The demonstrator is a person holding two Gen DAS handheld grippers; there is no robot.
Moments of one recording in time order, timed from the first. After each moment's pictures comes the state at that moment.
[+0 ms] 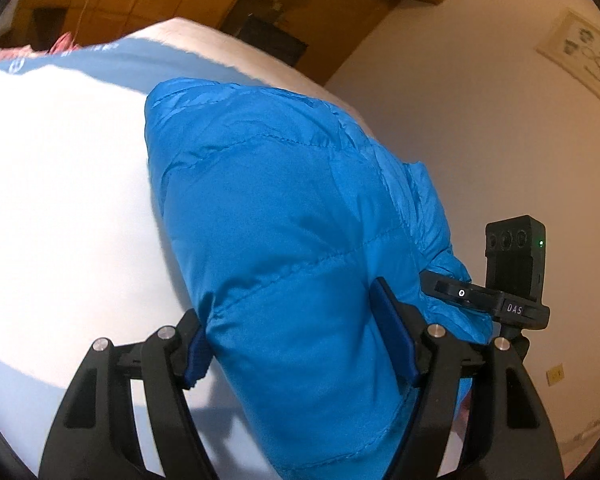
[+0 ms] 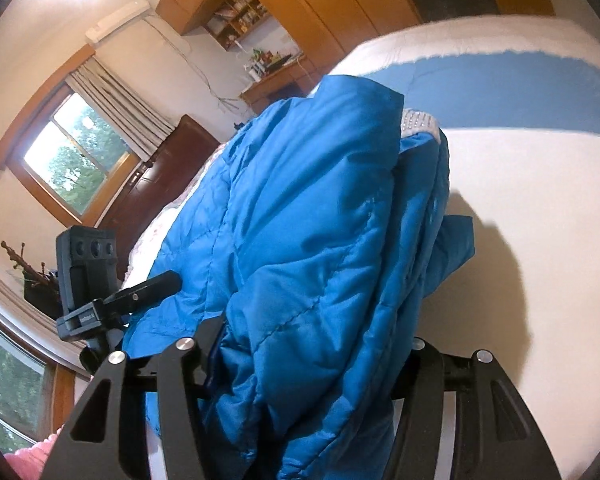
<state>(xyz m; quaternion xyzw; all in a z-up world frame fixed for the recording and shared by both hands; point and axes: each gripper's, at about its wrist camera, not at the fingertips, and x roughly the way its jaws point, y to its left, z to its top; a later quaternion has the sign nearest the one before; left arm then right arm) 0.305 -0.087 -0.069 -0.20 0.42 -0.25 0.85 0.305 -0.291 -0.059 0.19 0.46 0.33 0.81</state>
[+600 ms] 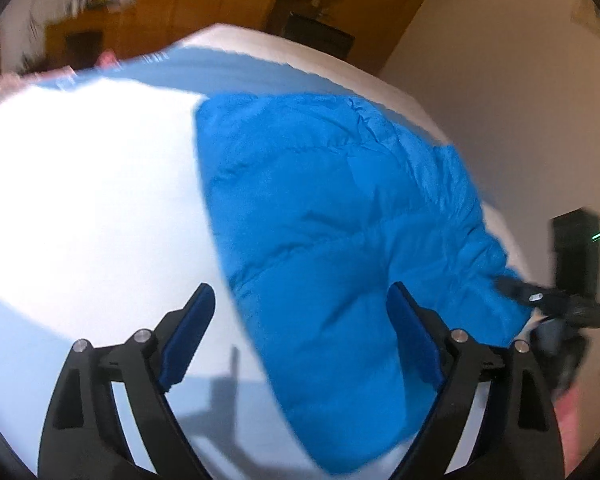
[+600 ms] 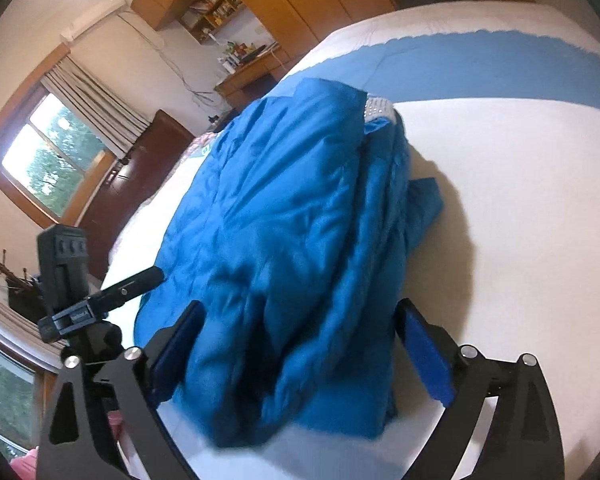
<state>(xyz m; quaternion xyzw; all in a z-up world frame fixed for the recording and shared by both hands) 0.291 -0.059 -0.041 -0.10 0.43 -0.13 0.89 0.260 -0.329 -0.054 0.16 0.47 0.27 0.82</state>
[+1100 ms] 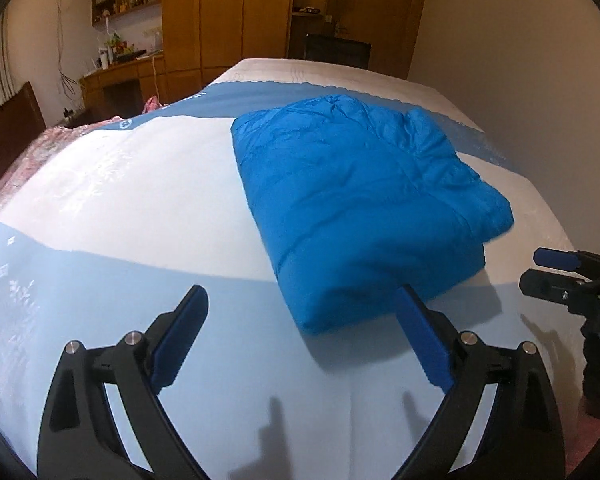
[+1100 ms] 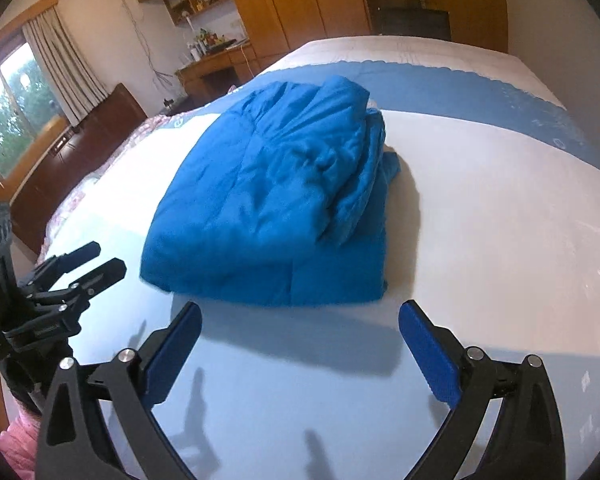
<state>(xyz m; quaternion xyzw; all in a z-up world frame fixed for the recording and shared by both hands) 0.165 -0.089 -0.017 -0.01 0.40 -0.05 0.91 0.139 -0.283 -0.007 0.06 0.48 0.17 0.86</state>
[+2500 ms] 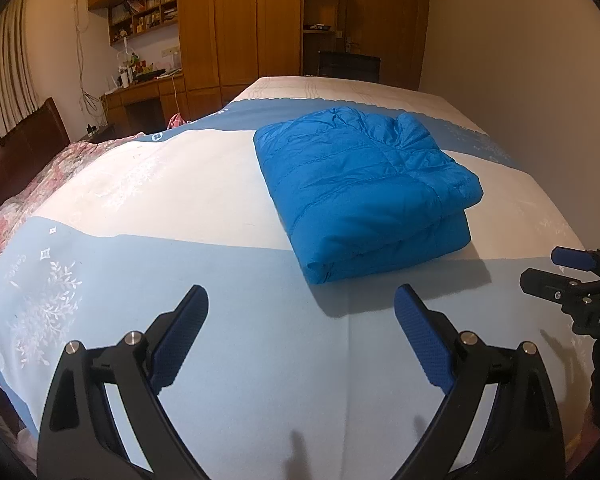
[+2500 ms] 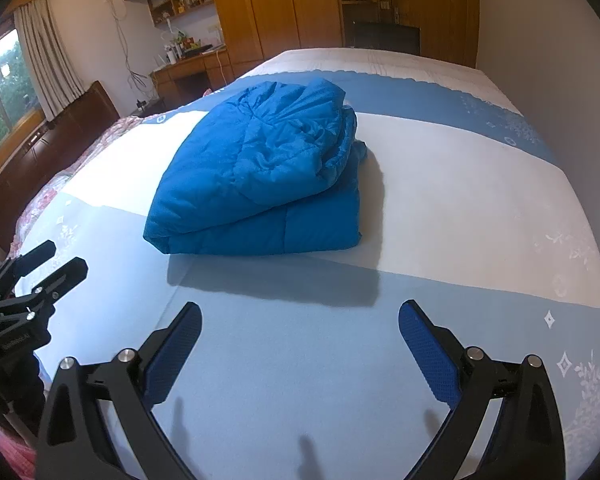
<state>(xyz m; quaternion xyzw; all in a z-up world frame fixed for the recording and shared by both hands) 0.104 -0.097 0.003 0.01 0.37 -0.02 0.93 0.089 -0.275 0.009 0.02 0.46 0.11 0.88</state>
